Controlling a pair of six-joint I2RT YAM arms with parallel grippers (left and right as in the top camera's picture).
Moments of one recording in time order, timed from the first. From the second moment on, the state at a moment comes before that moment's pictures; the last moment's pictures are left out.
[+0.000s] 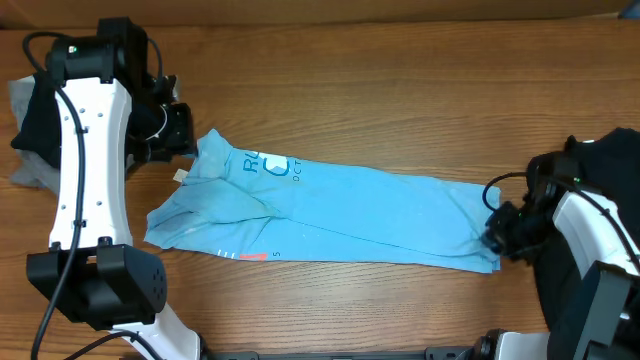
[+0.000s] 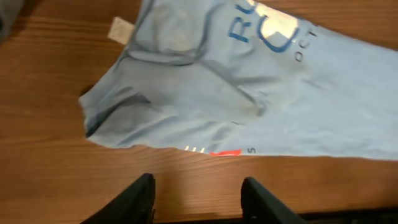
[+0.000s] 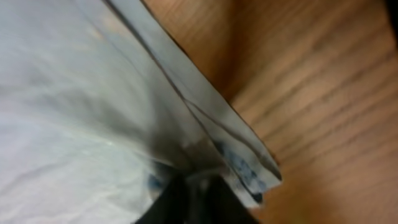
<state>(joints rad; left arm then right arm) 0.08 1.87 1.96 -1.65 0.16 -0.02 -0.31 1.56 0.85 -0.96 -0.17 0.47</state>
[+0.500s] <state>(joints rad) 0.00 1.87 1.96 -1.69 0.20 0.03 -0.31 1.55 0.89 -1.08 -0.12 0.48</state>
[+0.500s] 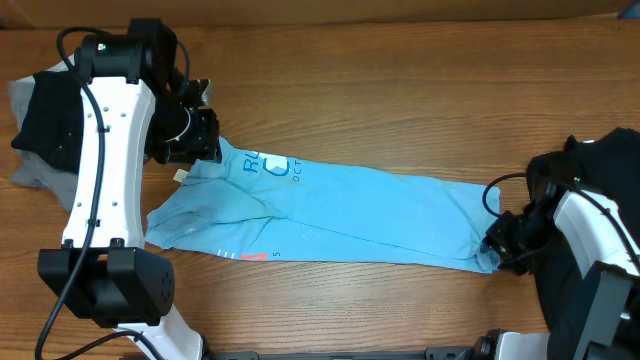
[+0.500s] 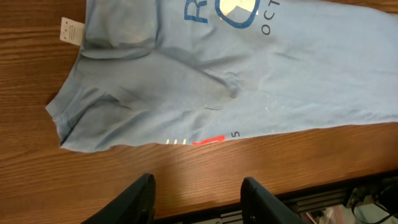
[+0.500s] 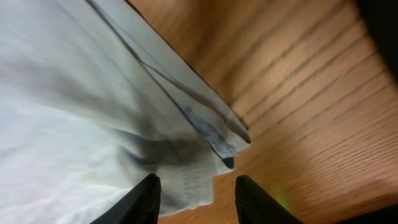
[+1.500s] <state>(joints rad) -0.03 1.87 1.96 -1.62 0.20 0.04 -0.31 1.53 0.78 -0.96 -0.12 0.51</state>
